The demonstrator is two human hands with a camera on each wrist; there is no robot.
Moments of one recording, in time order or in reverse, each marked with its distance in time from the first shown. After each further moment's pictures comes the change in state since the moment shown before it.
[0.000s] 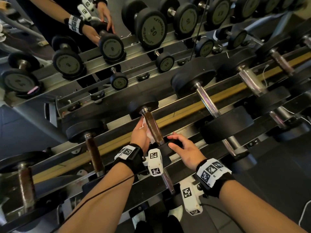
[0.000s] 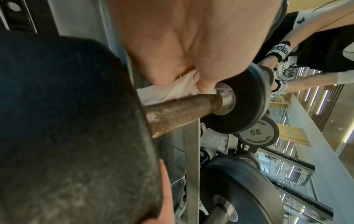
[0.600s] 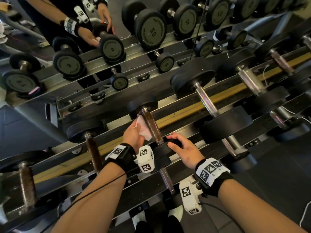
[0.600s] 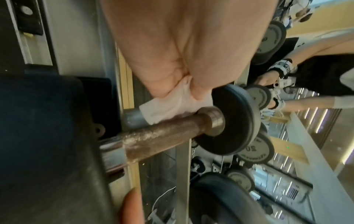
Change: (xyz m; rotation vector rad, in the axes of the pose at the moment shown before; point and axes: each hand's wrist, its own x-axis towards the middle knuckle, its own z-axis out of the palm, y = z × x) left_hand -0.030 0.021 -0.013 0.069 -0.061 0.057; right_hand -0.002 -0.002 -0.001 -0.003 -0.006 -0.004
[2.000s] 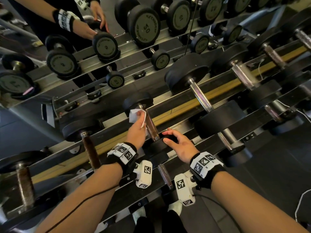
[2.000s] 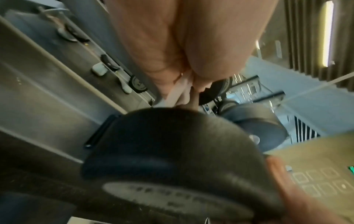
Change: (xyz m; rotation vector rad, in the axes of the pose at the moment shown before) left_hand 0.009 -0.014 0.002 0.597 -0.151 0.197; right_hand -0.004 -0.005 -0.001 0.042 0.008 0.010
